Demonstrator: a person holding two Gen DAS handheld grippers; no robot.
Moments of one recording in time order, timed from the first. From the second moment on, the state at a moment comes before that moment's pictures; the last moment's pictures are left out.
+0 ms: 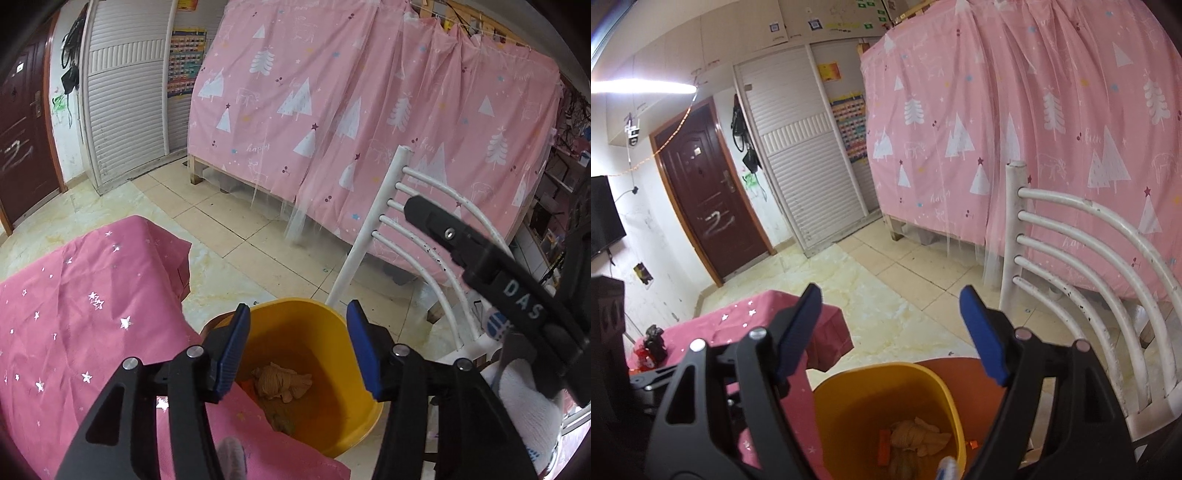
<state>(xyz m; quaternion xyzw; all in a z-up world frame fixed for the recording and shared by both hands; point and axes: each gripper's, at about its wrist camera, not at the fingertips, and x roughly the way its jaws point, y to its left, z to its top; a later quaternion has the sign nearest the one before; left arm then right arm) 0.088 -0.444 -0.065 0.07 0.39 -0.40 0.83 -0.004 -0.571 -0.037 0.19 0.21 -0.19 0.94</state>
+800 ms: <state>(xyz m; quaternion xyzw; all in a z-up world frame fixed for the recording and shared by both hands) 0.115 -0.322 -0.011 0.04 0.37 -0.31 0.87 0.034 -0.459 -0.036 0.14 0.24 -0.08 0.96</state>
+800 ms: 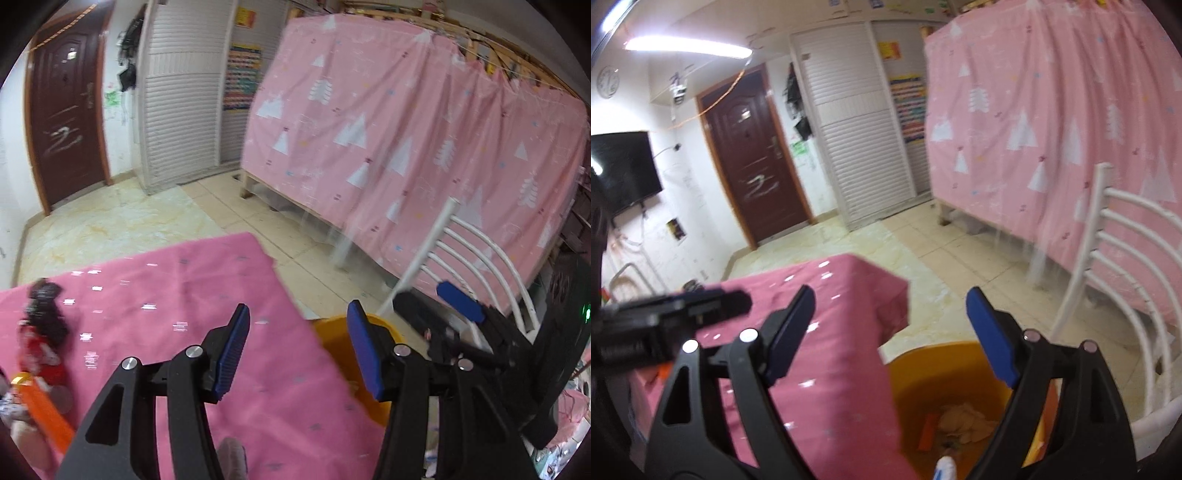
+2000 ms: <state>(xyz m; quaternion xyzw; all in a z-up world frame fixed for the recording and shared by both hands) 0.199 0.008 -0.034 0.03 0.40 -0.06 0.91 0.088 -0.181 -0.019 0.00 0.30 0.16 0.94</state>
